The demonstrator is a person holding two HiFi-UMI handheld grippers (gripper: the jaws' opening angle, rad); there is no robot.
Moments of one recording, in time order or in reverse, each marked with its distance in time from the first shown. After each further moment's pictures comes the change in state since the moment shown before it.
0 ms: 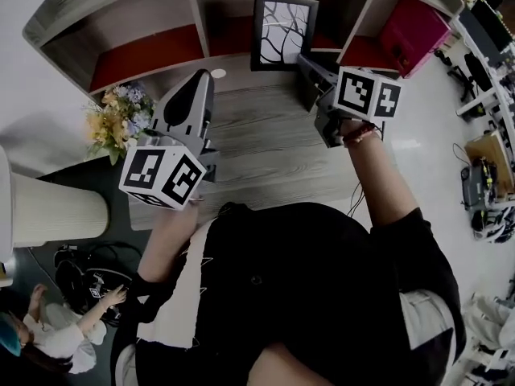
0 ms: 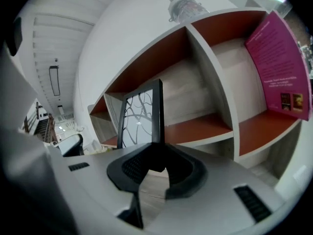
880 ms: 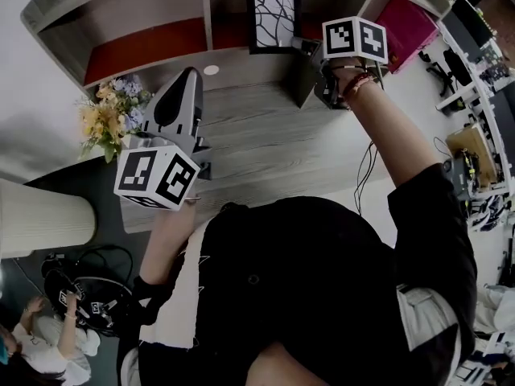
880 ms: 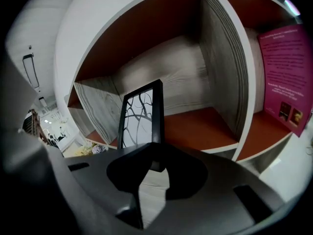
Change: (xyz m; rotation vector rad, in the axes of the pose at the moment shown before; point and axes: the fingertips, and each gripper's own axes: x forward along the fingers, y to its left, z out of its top) left arm -0.022 0.011 0.003 -0.072 -0.072 0.020; right arm 0.025 -0.031 0.010 0.024 0.272 -0.169
